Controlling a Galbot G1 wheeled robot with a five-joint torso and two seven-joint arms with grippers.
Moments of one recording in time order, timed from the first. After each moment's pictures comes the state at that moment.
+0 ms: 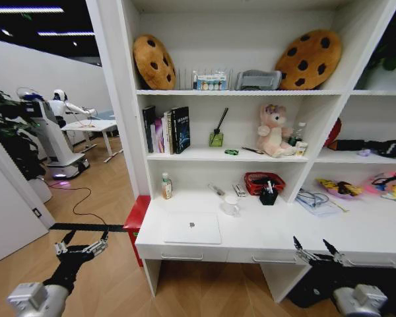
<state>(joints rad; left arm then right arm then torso) 1.94 -1.23 -0.98 -2.45 -0.48 0.18 -0.06 -1.89 1.11 0.98 2.05 0.56 0.08 0.04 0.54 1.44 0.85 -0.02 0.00</state>
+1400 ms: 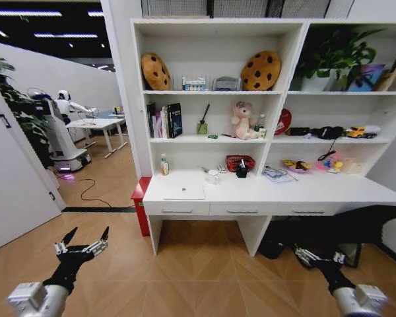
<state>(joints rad) 1.94 -1.23 -0.98 -2.45 -0.48 0.18 -0.06 -1.89 1.11 0.98 2.05 0.56 0.08 0.04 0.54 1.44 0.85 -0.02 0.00</state>
